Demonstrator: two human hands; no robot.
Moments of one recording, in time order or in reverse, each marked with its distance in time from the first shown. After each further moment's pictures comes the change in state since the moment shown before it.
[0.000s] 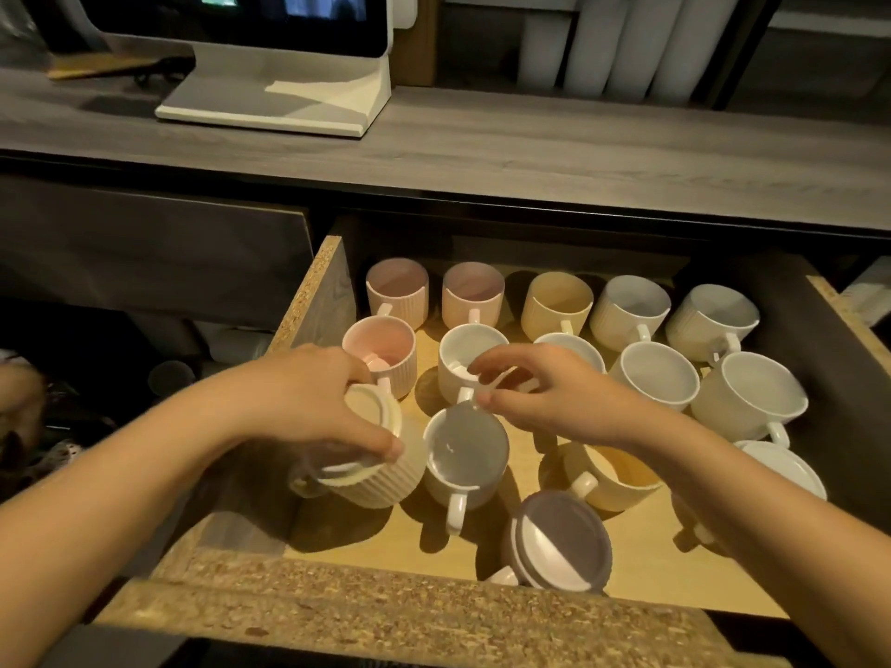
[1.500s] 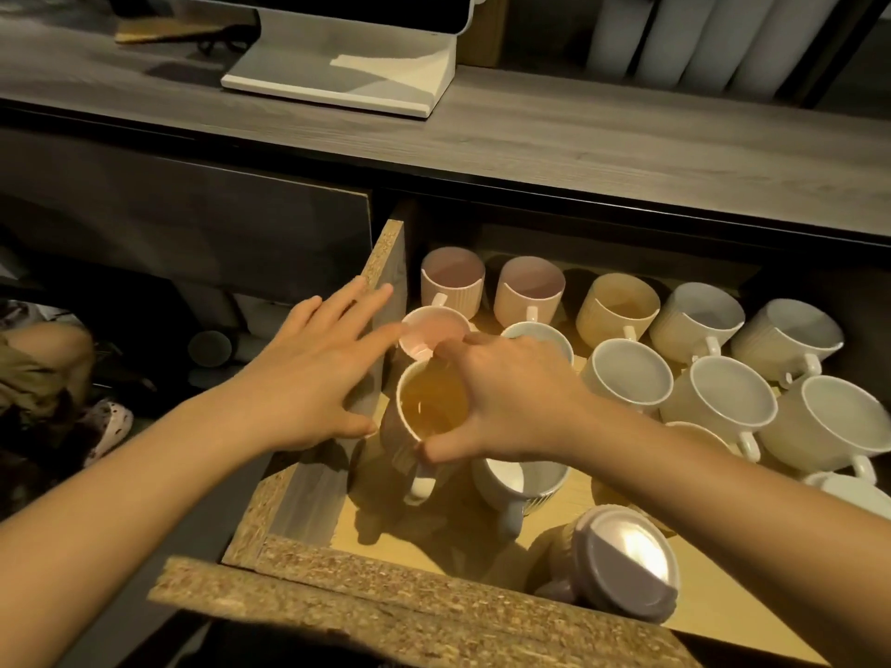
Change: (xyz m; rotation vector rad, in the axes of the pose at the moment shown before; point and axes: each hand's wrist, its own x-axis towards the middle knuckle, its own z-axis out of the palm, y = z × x) left_hand -0.009 -0.047 0.012 0.474 0.351 0.044; right_hand 0.038 -0.073 0.048 -0.627 0.033 -0.274
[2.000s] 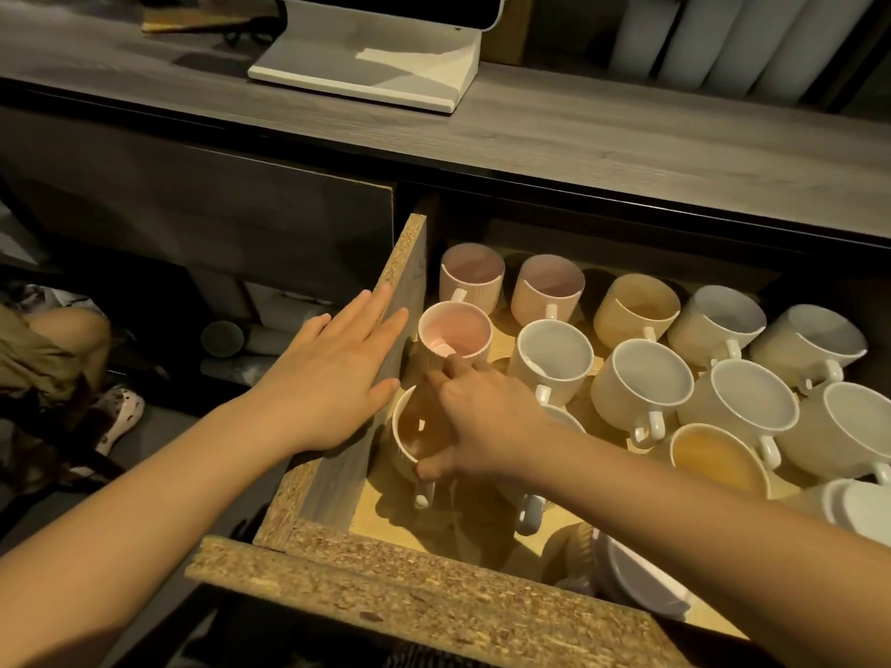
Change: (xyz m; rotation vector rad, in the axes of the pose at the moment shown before) left_hand -0.006 0.000 0.013 -0.137 -0.003 -0.164; right_hand 0.016 -0.017 0.046 -0.056 -0.104 -0.007
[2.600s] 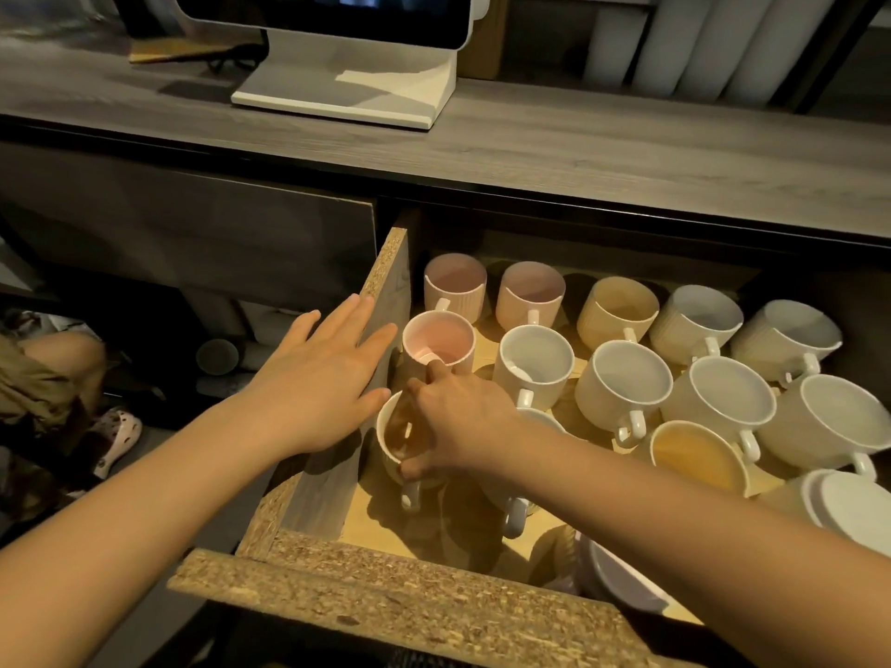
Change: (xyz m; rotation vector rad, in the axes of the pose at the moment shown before) left_hand 0.005 0.011 -0.013 0.174 -0.056 -0.022; right_hand 0.008 0.003 0.008 -0.002 0.006 0.012
